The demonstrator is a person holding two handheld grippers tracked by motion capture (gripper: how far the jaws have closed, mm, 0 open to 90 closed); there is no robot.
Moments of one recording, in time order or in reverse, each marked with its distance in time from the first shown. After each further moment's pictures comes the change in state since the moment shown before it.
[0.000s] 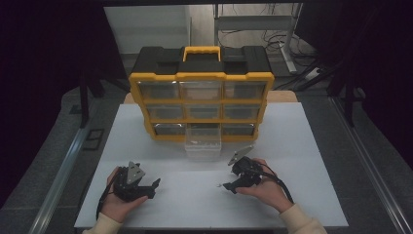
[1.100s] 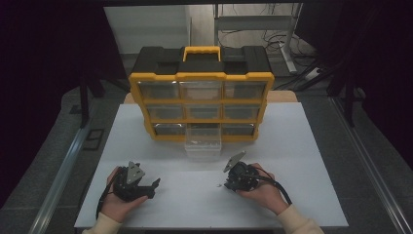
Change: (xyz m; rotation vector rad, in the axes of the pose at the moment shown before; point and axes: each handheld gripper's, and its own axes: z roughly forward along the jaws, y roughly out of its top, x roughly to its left) left arm 0.001 0.000 0.000 -0.002 -0.002 0.002; right arm 0.009 -0.001 0.010 0.056 0.005 -0.087
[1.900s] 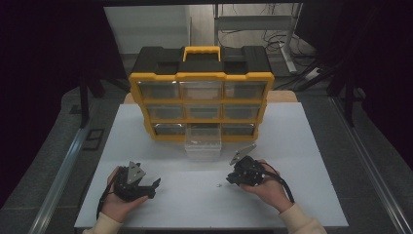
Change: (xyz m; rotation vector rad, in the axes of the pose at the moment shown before) left arm -0.001 0.001 0.000 -0.004 -0.001 0.003; right arm -0.012 -0.001 -0.021 -0.088 0.043 0.070
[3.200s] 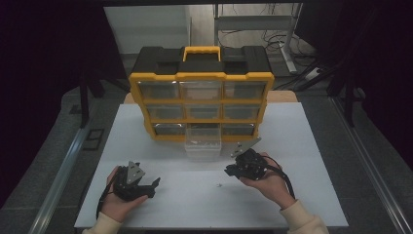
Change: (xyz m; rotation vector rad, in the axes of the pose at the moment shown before) left arm 0.000 0.000 0.000 -0.002 0.011 0.006; right arm 0.003 0.020 -0.027 -0.084 -0.017 -0.022
